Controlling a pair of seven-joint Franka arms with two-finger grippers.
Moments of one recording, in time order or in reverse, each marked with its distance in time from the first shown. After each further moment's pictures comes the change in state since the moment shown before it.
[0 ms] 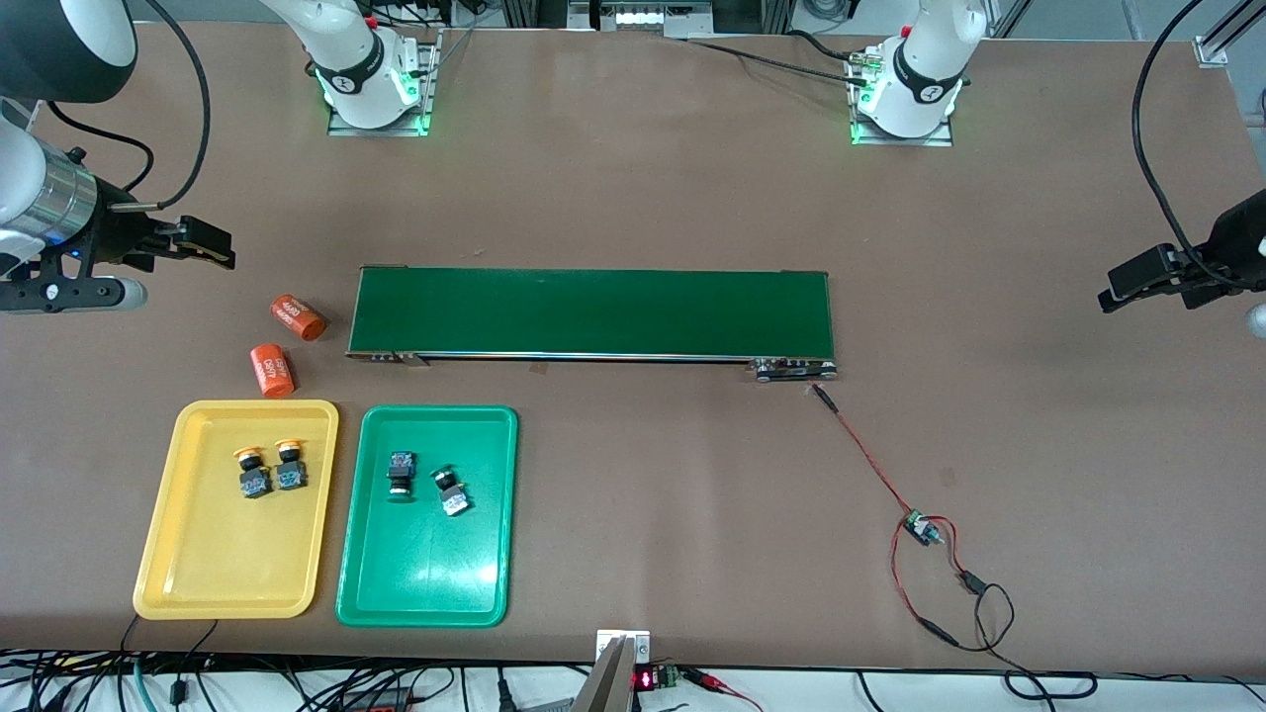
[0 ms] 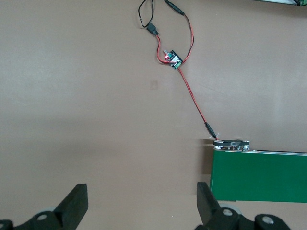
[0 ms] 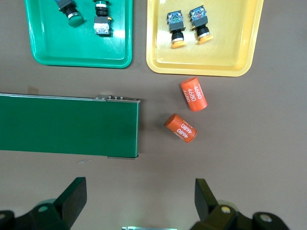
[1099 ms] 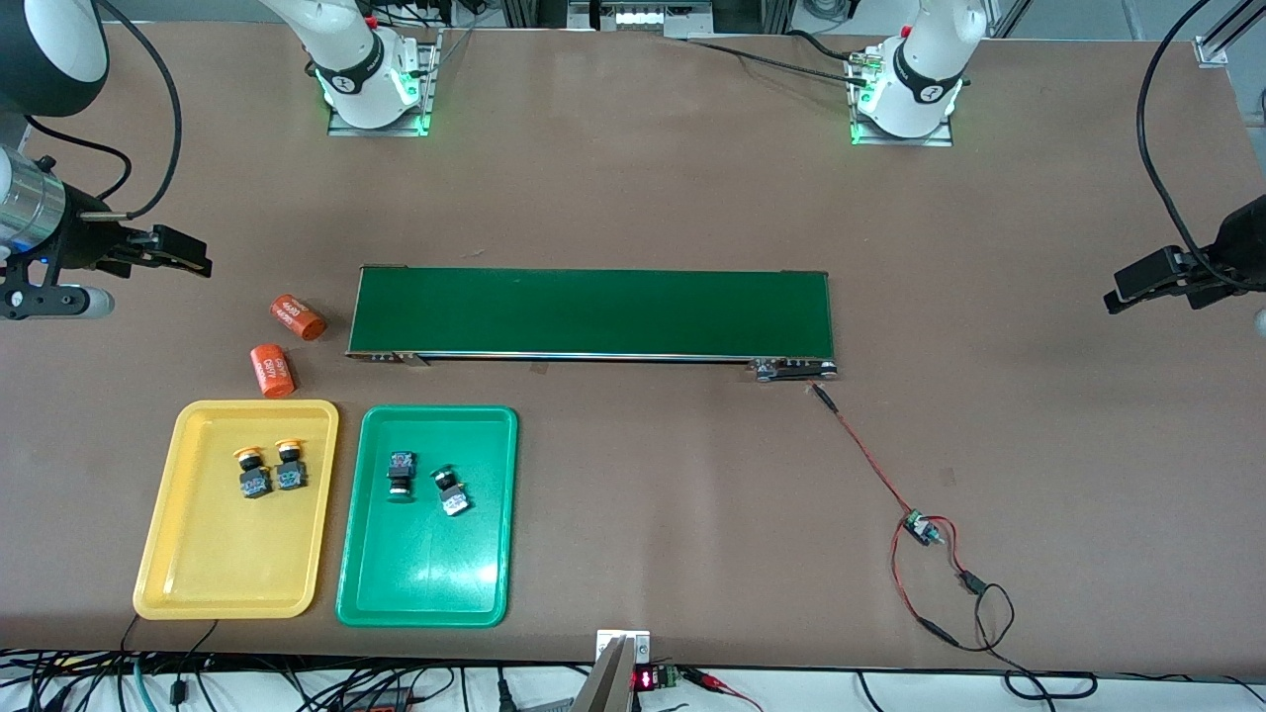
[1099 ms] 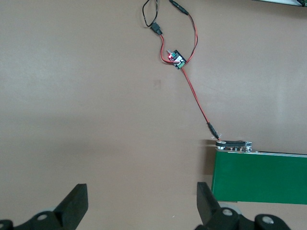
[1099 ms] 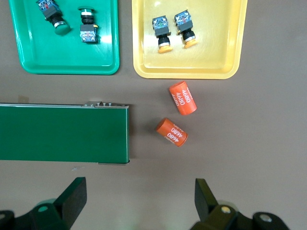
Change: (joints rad) left arm 0.011 0.002 0.001 -0.002 0.000 0.000 0.000; right arm -0.015 0.010 -0.036 0.008 0.000 0.025 -0.019
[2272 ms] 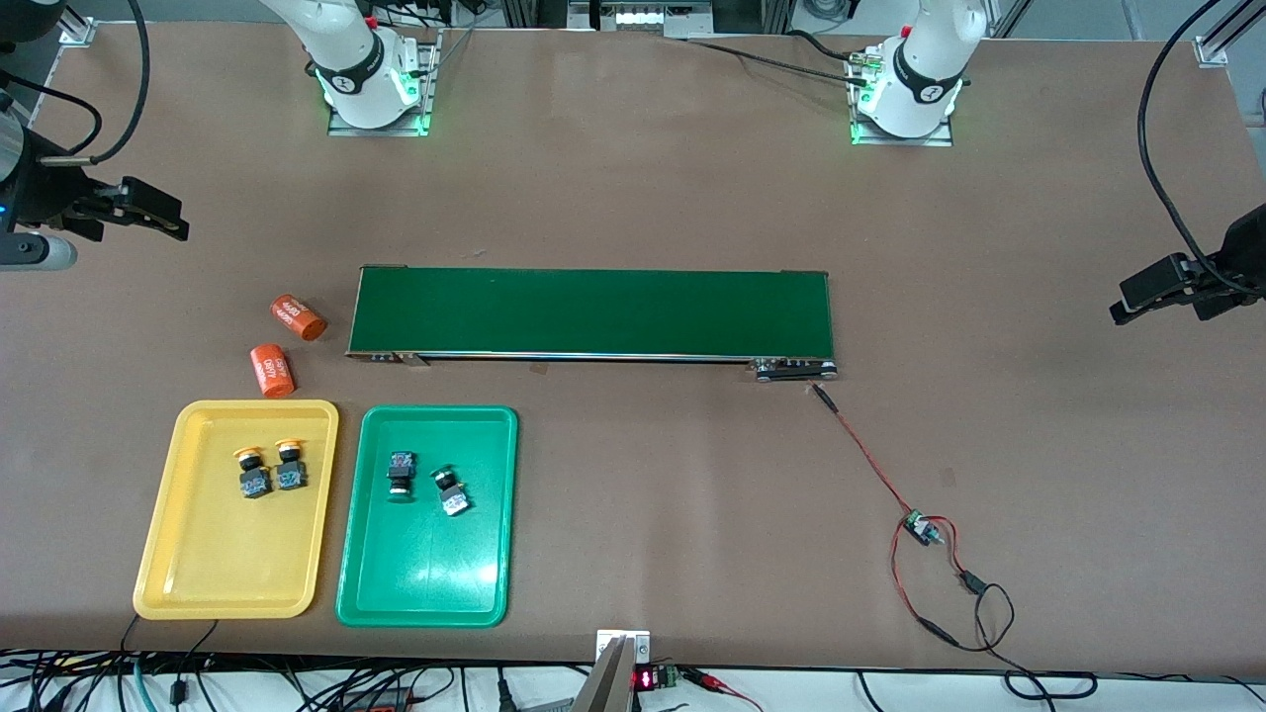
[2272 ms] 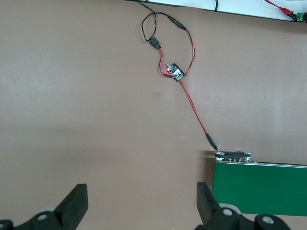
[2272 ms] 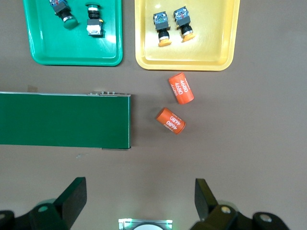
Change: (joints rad) left arm -0.002 0.001 -0.005 0.000 0.000 0.053 0.001; right arm -0.002 -0.083 0.000 0.001 0.000 -0.085 -0.009
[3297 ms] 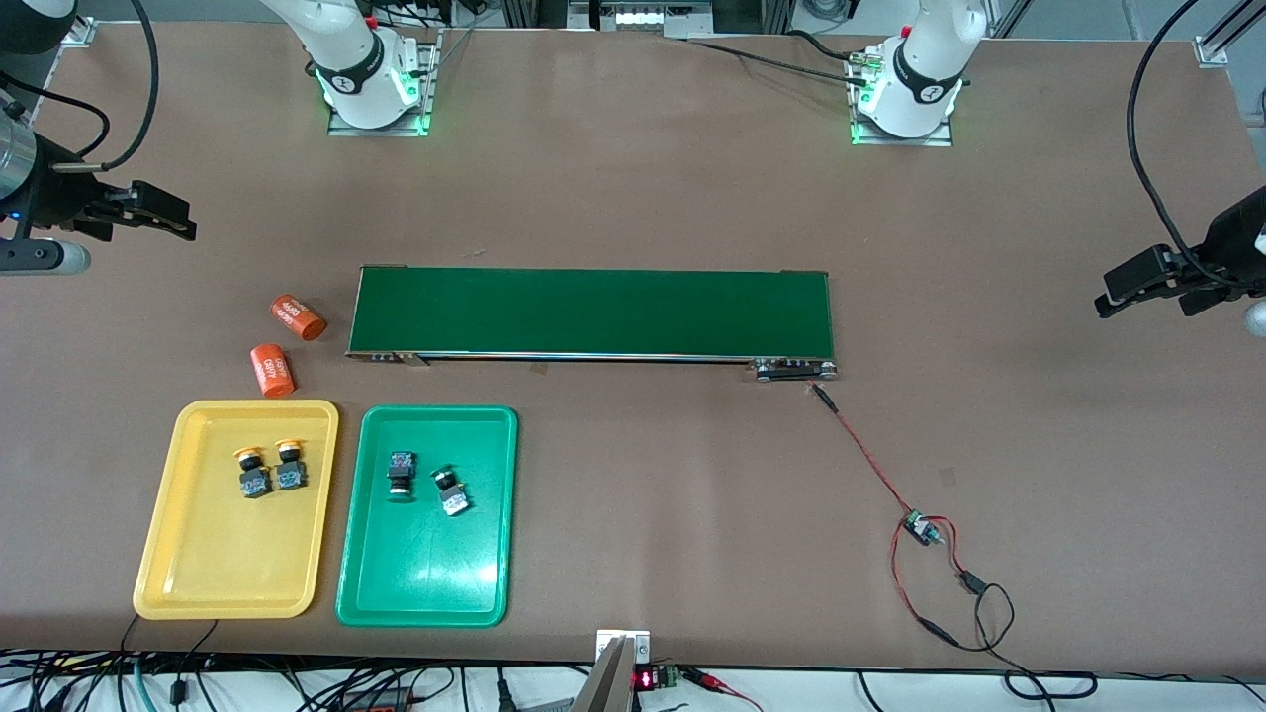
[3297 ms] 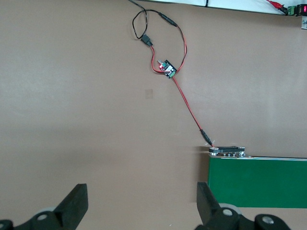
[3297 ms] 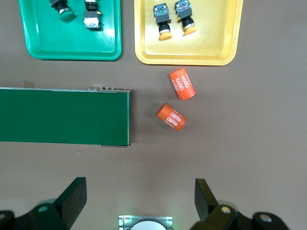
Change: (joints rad) left arm -0.006 -0.010 -0.019 0.000 0.000 -0.015 0.000; right arm 0.000 0.014 0.001 -0.009 0.000 -0.001 0.000
